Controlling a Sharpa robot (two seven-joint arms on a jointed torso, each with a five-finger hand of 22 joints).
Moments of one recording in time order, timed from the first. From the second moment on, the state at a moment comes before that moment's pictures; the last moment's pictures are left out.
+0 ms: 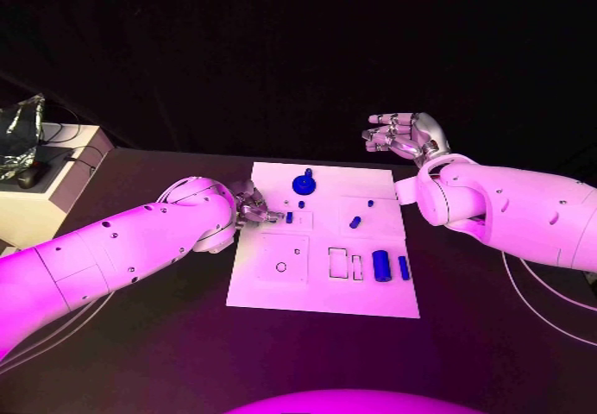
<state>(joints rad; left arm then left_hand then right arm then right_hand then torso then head) 1.16 -0.57 0.07 1.29 -1.24 -0.06 -0.55 1.06 -0.17 0.23 0.29 0.29 0.94 0.01 0.61 0.86 1.17 -0.05 0.86 0.55 1.35 -0.09 1.24 0.99 0.11 1.26 -0.06 1.00 1.31 1.28 -0.77 -0.11 1.28 -0.27 -0.59 0.43 1.27 -0.02 0.11 -0.13 0.56 0.82 0.21 0.06 0.06 1.05 0.17 0.06 0.06 1.08 0.15 0.06 0.06 0.09 0.95 0.16 0.12 0.07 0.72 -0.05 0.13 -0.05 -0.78</state>
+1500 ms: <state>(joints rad) 1.16 -0.59 0.07 1.32 -1.24 -0.08 -0.56 1.07 -0.16 0.23 0.28 0.29 0.94 0.01 0.61 0.86 1.17 -0.05 0.86 0.55 1.35 -0.09 1.24 0.99 0.11 1.26 -0.06 1.00 1.31 1.28 -0.77 -0.11 1.28 -0.27 -0.59 0.43 1.27 -0.02 0.12 -0.14 0.56 0.82 0.21 0.06 0.06 1.05 0.17 0.06 0.06 1.08 0.15 0.06 0.06 0.09 0.95 0.16 0.12 0.07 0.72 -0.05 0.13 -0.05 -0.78</state>
